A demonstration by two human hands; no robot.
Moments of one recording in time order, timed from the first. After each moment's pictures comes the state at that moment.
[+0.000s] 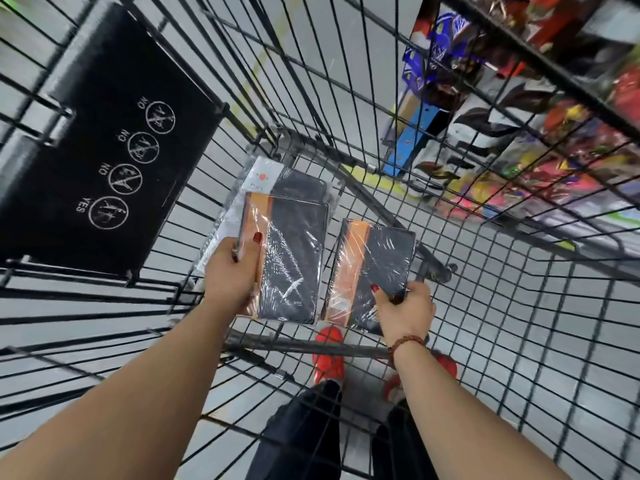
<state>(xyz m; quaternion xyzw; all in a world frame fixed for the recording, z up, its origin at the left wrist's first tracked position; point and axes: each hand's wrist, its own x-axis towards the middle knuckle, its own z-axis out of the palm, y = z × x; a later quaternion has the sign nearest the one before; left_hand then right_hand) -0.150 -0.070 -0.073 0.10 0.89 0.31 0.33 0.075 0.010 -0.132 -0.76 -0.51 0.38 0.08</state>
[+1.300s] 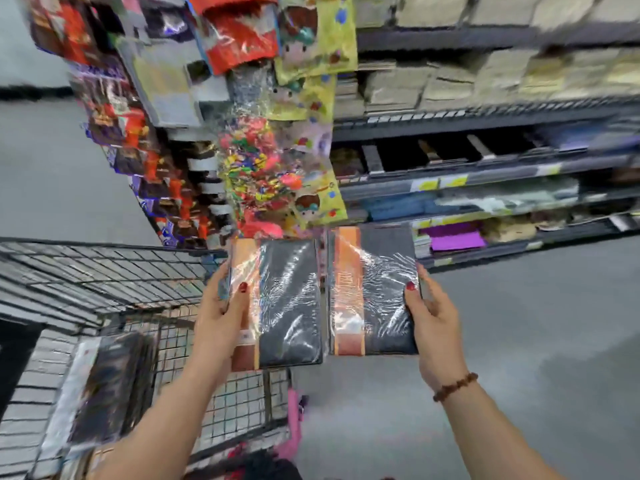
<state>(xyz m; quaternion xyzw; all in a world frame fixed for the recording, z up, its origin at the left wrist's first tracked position) 0.177 -0.008 0.204 0.34 0.63 0.51 0.48 0.436 -0.018 0.206 -0.60 -0.33 0.44 0.58</state>
